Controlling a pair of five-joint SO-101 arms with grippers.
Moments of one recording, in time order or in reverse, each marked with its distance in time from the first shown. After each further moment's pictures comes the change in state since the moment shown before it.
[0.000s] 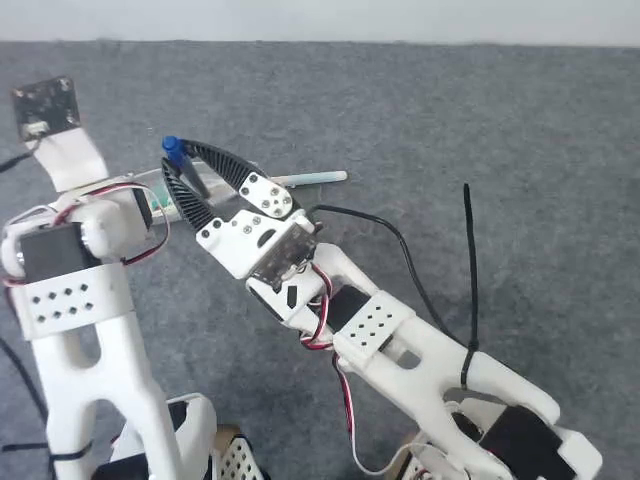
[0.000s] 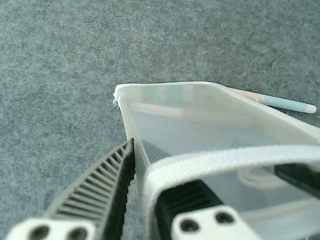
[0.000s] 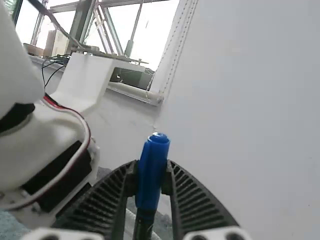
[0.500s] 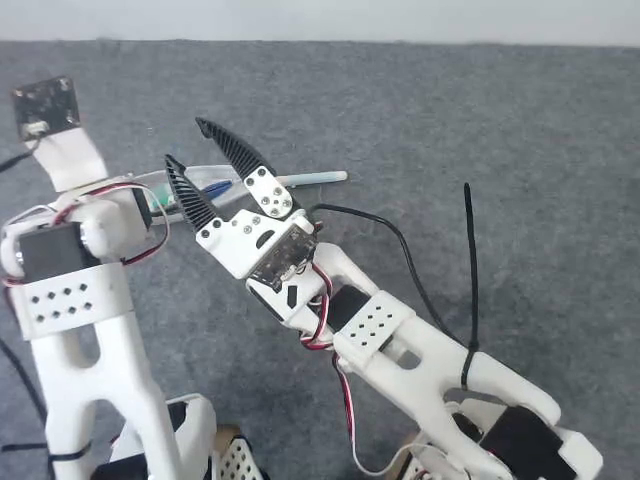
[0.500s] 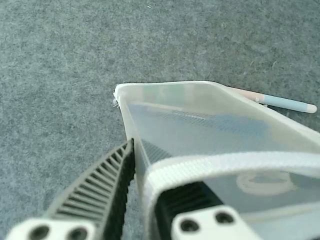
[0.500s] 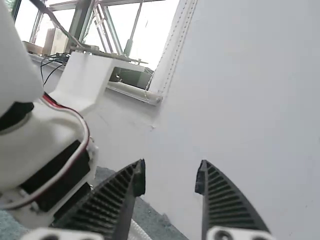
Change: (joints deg) left arm 0.0 0.0 0.0 0.0 0.0; right arm 0.0 0.0 0.0 0.0 0.6
